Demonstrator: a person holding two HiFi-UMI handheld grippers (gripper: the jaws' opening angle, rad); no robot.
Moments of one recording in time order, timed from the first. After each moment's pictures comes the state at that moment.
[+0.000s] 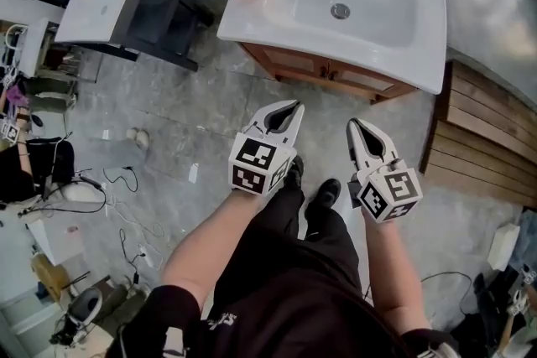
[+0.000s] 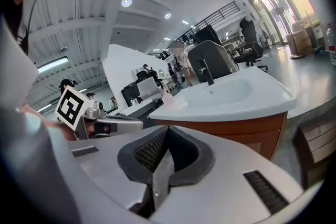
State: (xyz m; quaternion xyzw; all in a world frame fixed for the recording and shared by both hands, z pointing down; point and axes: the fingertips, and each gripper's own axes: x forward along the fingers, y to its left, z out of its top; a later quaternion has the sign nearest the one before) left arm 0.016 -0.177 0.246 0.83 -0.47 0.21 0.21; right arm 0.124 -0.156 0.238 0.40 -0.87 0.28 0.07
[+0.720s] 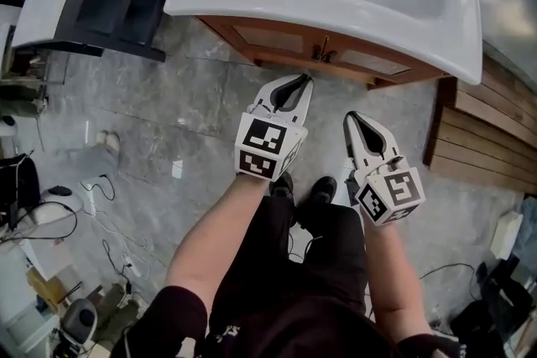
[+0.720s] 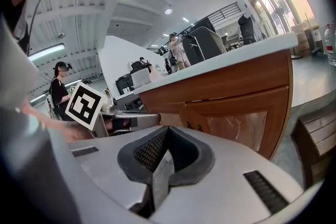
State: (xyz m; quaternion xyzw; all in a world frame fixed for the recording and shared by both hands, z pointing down) left arm 0.031 -0.235 0.413 0.85 -0.46 0.17 0.19; right arm 0.111 -0.174 0.399 0.42 -0.87 0.26 0.09
